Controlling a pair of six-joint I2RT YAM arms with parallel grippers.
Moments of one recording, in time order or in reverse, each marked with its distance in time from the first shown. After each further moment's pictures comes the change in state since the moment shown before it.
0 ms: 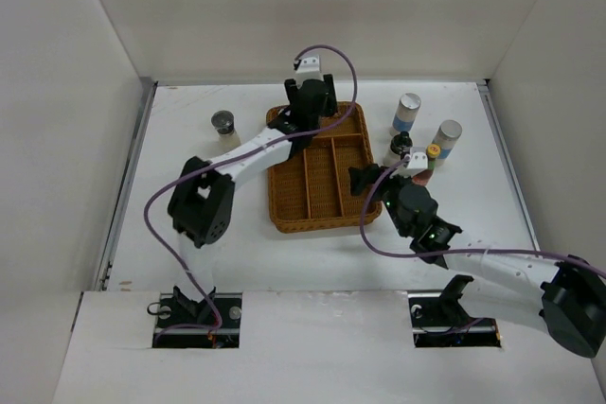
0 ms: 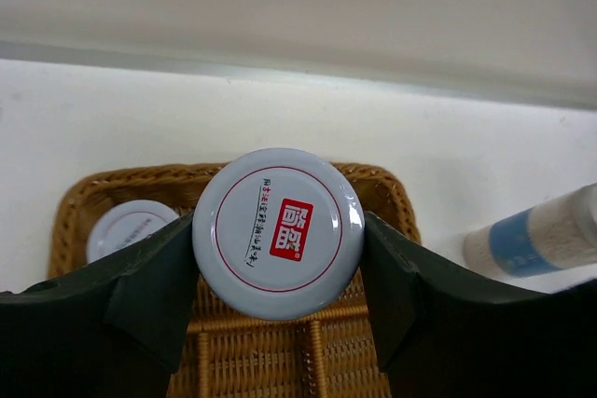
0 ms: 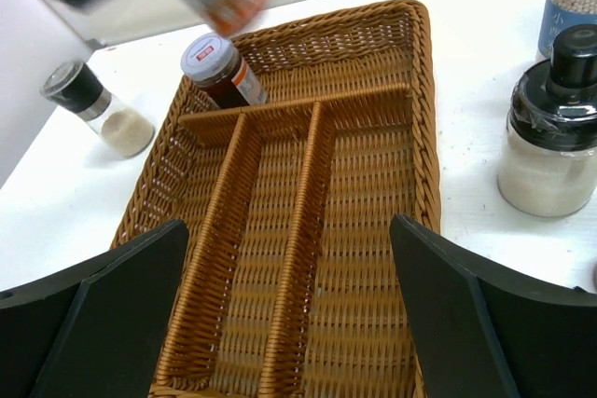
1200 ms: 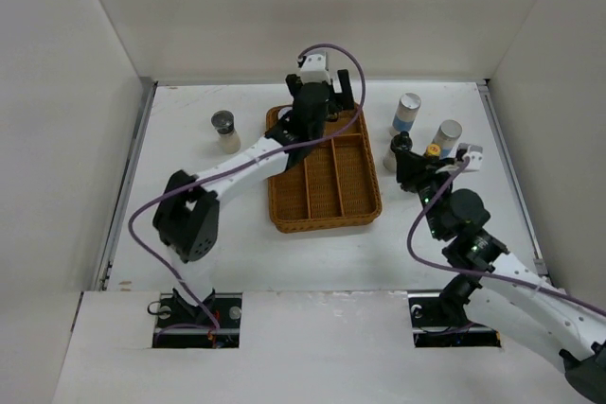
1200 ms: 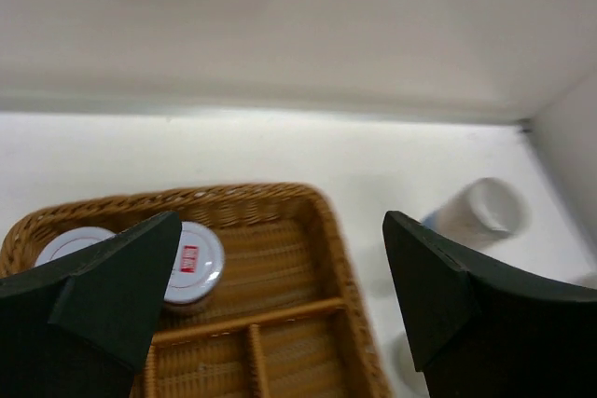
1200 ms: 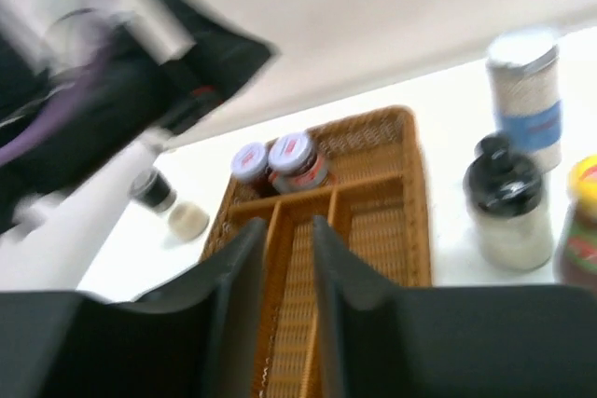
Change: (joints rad) left arm -0.056 0.013 0.005 0.096 0.029 0.034; right arm -0.058 -0.360 0.033 -0.174 0.012 0.018
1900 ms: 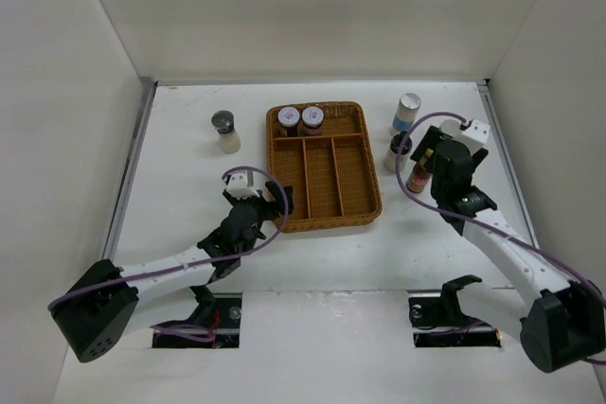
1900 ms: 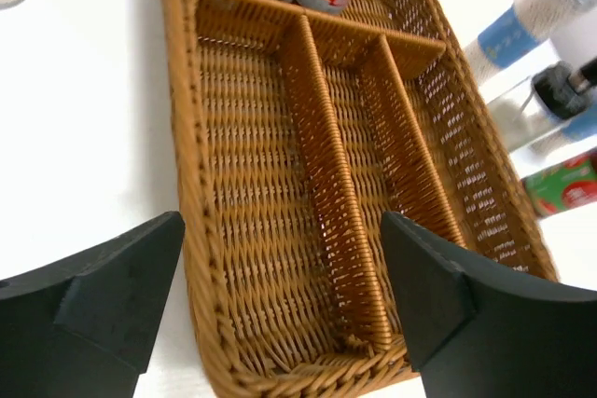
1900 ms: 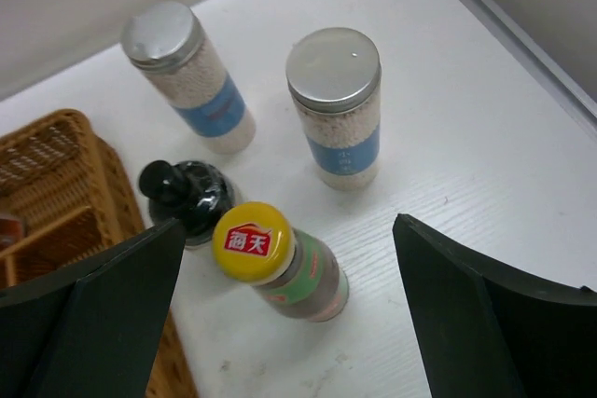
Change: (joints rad) left arm -0.099 -0.837 -1.276 0.383 -0.045 -0.231; right arm -0.416 0.317 0.196 -0.338 0.109 -0.027
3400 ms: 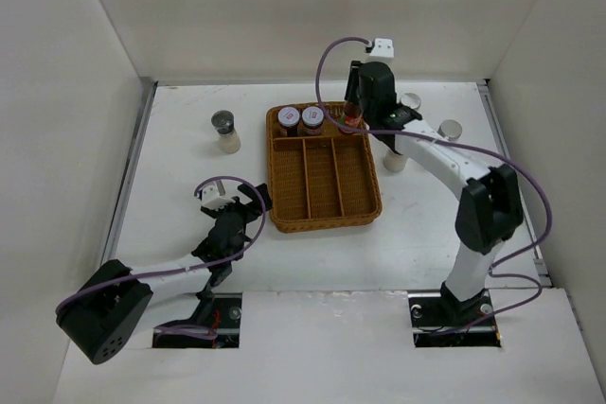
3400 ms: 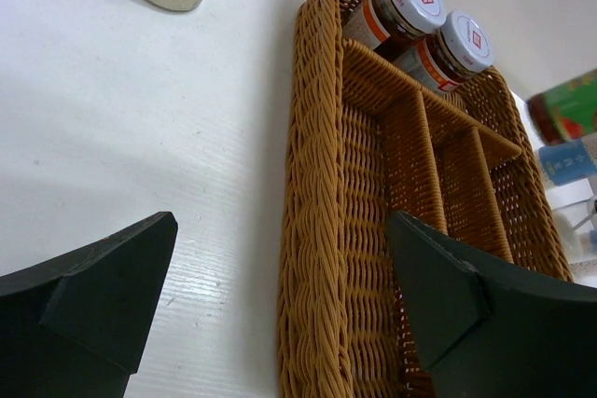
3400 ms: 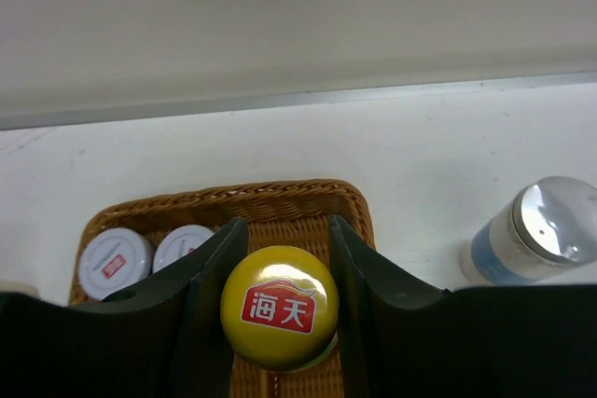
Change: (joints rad) left arm 0.133 0.010 -0.187 0.229 -0.127 -0.149; right arm 0.204 0.753 0.850 -0.007 -0.166 -0.154
